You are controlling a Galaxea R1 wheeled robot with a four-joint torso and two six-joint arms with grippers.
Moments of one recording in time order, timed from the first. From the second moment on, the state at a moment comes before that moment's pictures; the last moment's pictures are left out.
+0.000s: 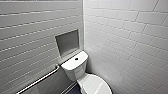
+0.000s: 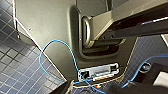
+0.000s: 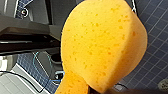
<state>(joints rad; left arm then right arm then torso) 1.44 2.94 -2.50 0.17 0.04 -0.10 -1.53 2.74 -2.31 0.02 0.13 0.17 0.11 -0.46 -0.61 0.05</state>
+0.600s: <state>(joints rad) 1.45 2.94 -2.50 0.17 0.05 -0.10 -1.54 2.75 -2.32 0.01 0.11 0.17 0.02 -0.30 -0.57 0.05</state>
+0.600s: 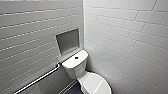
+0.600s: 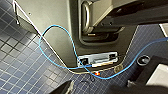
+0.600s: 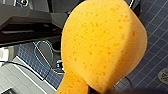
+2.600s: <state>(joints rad) 1.48 2.96 -2.61 0.17 -0.03 -0.10 -1.54 2.91 -2.54 -0.02 0.01 0.16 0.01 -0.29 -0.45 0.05</state>
